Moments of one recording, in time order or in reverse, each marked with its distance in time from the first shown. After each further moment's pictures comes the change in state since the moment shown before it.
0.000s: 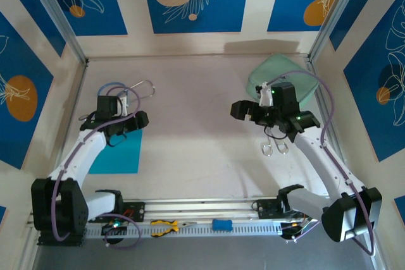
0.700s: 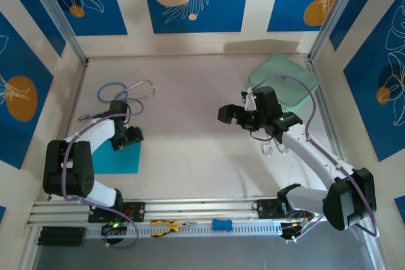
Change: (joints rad) left arm 0.011 0.280 -0.011 -0.134 -0.252 -0.090; right arm 0.132 0.095 -0.063 0.139 0.057 0.158
